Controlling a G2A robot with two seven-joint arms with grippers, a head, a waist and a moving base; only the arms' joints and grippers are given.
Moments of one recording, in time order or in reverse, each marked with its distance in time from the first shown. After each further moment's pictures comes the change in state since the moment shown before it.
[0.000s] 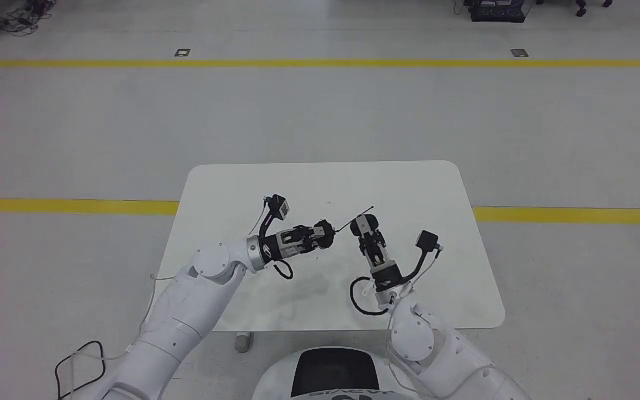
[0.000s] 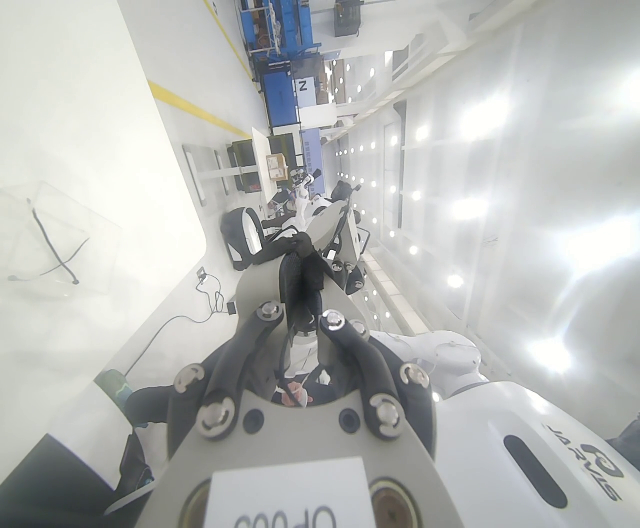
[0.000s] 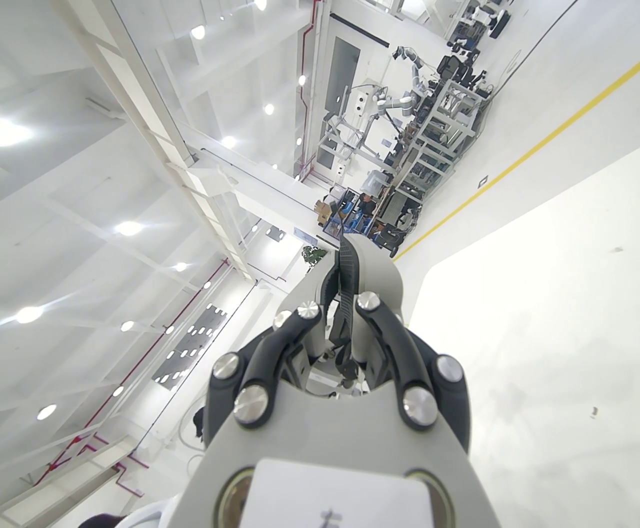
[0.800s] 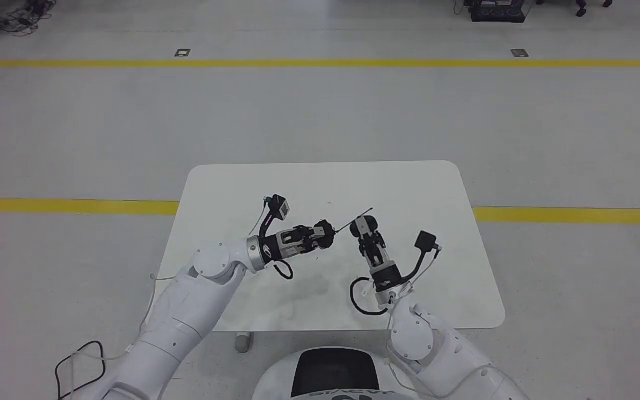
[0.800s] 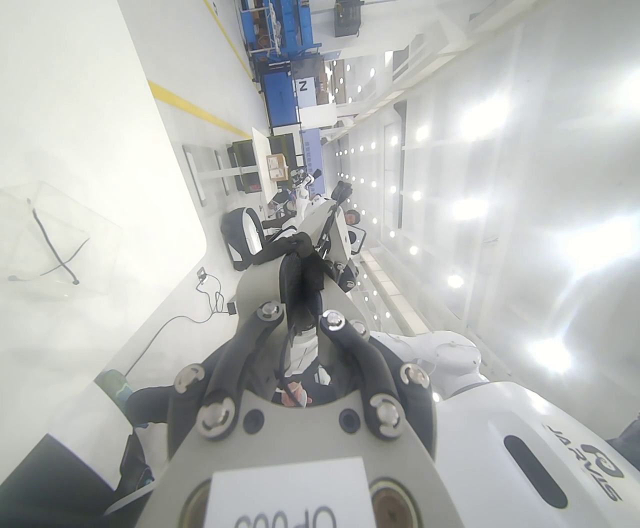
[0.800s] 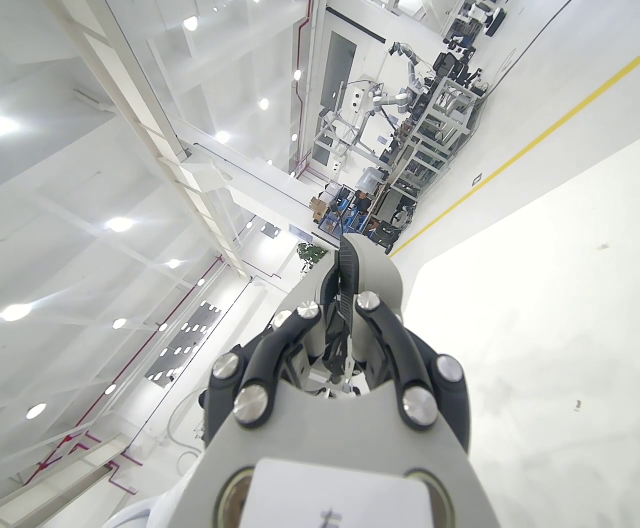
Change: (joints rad) left arm 0.000 0.000 0.000 0.000 0.000 0.000 0.000; right arm -0.001 -0.009 0.008 0.025 -0.018 0.000 0.012
